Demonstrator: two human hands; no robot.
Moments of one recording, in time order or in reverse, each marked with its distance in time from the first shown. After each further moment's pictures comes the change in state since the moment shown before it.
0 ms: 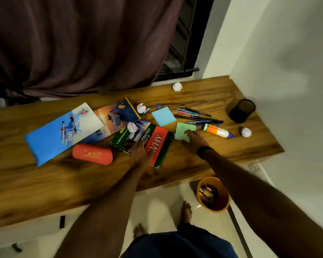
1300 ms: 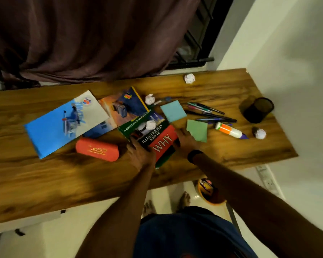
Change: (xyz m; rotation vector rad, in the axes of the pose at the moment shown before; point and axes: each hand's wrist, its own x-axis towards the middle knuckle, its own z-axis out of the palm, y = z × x) left_hand 0.010 -0.011 0.017 -0.194 0.263 -0.470; right_hand 0.032 -0.040 0.063 -0.155 0.032 -0.159
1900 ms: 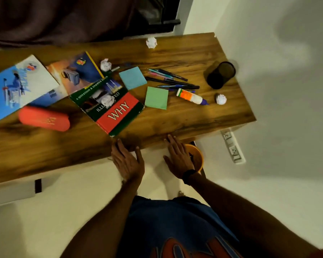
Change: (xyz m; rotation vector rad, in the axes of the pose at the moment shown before) left_hand -0.175 -0.051 0.075 0.156 0.137 0.257; right_hand -0.190 0.148 0.066 -0.068 0.111 -0.162
